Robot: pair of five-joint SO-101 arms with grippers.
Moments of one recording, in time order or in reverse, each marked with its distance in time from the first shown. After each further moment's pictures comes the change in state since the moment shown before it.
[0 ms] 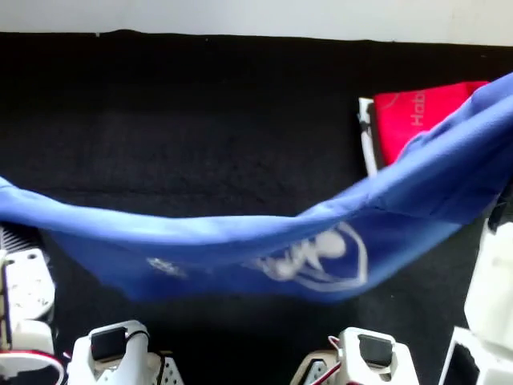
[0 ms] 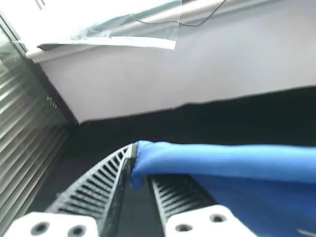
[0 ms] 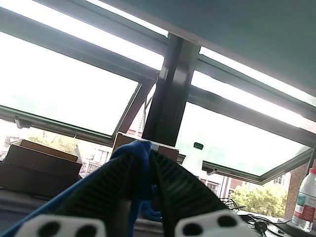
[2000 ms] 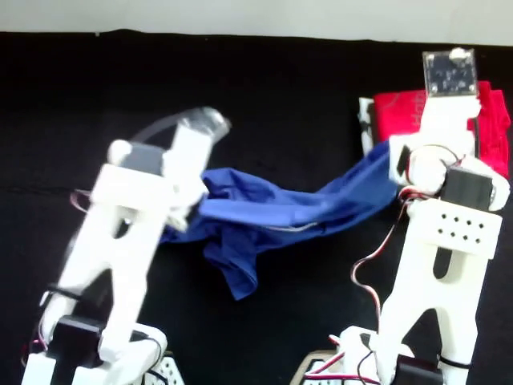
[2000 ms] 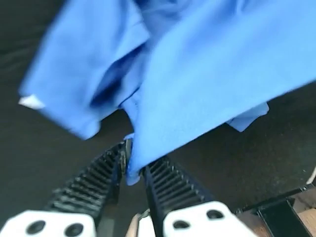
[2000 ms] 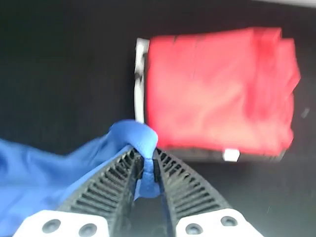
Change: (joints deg) left arm 25.5 32.4 51.7 -13.1 4.9; right arm 2.1 12.9 56.6 2.1 -0.6
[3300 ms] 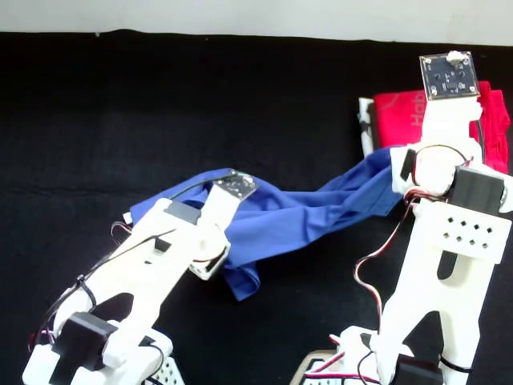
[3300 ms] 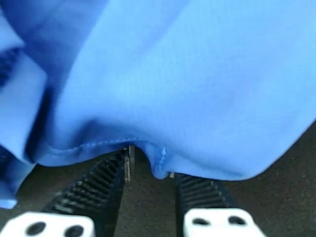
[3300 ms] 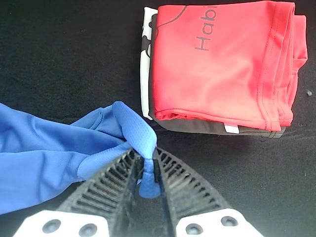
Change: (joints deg) left arm 12.4 0.9 38.1 -33.1 -0.4; right arm 0.5 0.4 -4.1 13.8 3.5
